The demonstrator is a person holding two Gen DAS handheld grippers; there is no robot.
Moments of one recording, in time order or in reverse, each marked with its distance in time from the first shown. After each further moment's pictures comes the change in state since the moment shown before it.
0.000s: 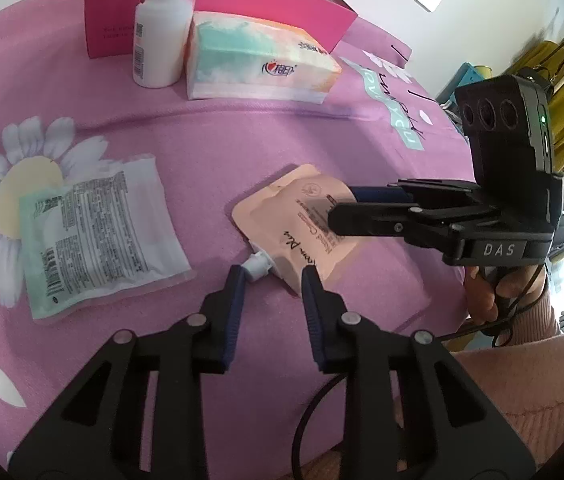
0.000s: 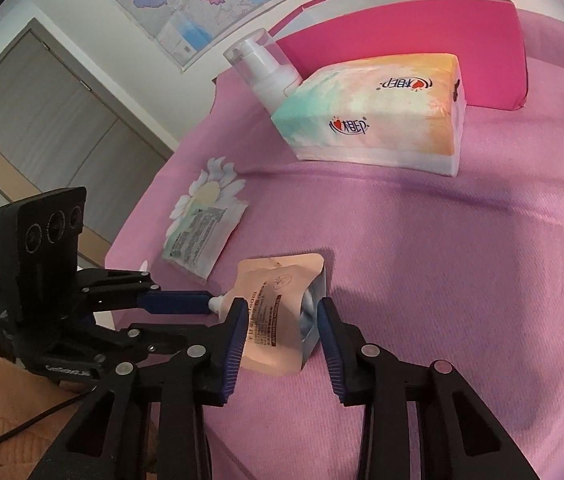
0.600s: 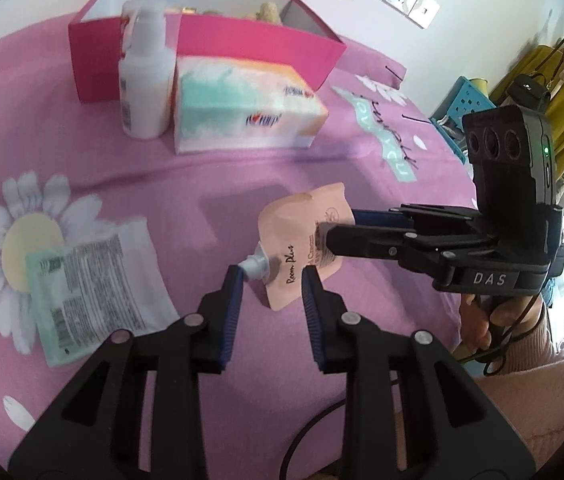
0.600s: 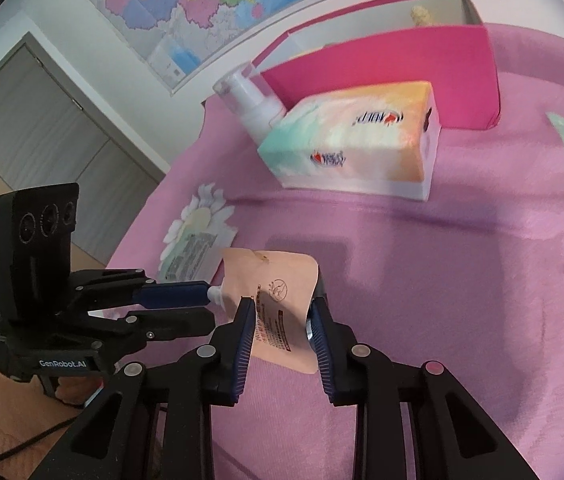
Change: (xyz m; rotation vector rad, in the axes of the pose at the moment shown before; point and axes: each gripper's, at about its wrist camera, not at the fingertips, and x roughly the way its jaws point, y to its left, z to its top) left arm -0.013 -0.009 0.028 0.031 -0.075 0.009; right arm -0.022 -0.002 0.005 0.027 -0.077 -0.041
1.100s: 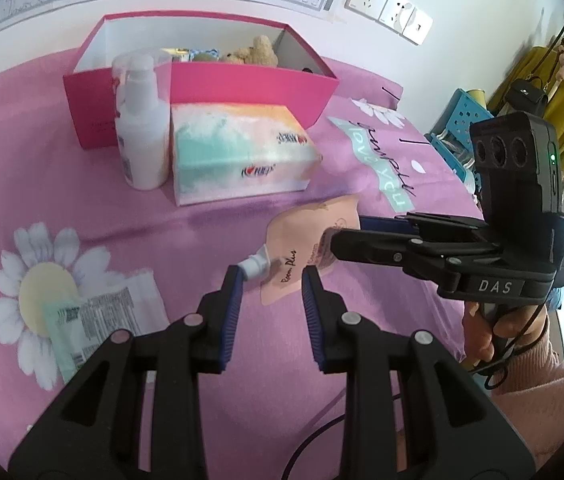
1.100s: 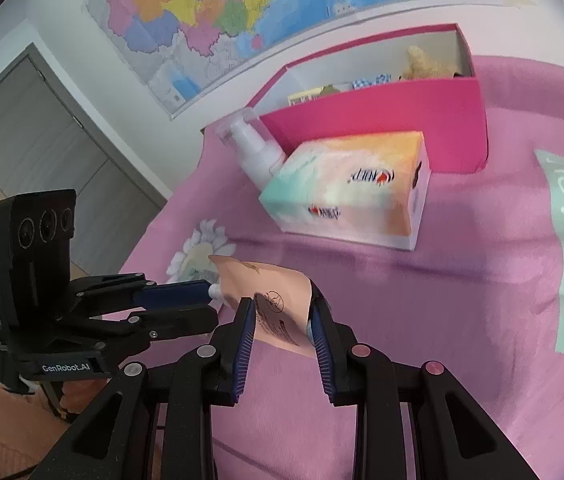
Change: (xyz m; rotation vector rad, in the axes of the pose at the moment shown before) left arm -0.015 -0.004 0.022 0.033 -0.066 0.023; right arm -0.017 0.001 0.020 -0.006 -0.081 -0.017
